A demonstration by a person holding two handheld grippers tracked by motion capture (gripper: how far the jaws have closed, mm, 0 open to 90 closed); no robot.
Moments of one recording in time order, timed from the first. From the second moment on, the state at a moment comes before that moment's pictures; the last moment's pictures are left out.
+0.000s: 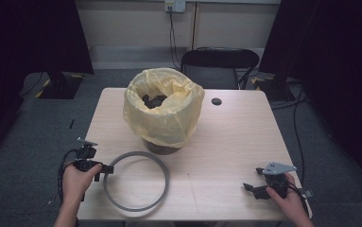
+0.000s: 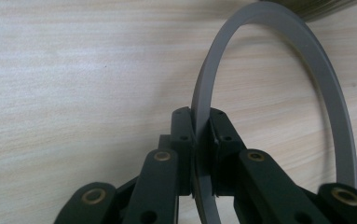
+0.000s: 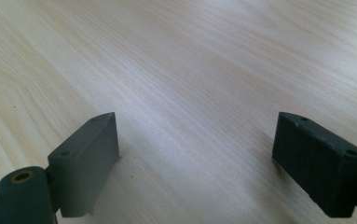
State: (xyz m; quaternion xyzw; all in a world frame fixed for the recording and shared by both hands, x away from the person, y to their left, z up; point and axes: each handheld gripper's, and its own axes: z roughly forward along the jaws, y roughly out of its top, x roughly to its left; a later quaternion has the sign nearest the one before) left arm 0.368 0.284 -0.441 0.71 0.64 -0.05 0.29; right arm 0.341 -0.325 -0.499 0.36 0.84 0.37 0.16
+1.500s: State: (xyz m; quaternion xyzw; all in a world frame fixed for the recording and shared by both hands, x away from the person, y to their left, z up) left arm 0.373 0.273 -0.457 0.74 0.59 0.03 0.30; right arm 0.341 -0.325 -0.499 0.36 0.84 0.37 0.16
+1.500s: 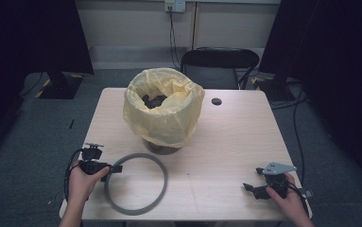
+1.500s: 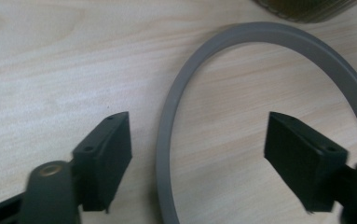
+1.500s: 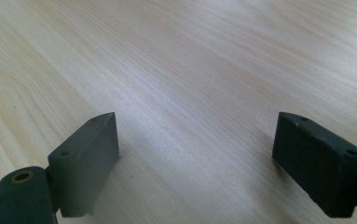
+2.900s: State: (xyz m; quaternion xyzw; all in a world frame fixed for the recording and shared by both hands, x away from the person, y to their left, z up) left arm 0.381 0.255 -0.438 0.79 0.52 0.05 0.32; right arm 0.353 -0.306 -0.485 0.34 0.87 0.33 0.16
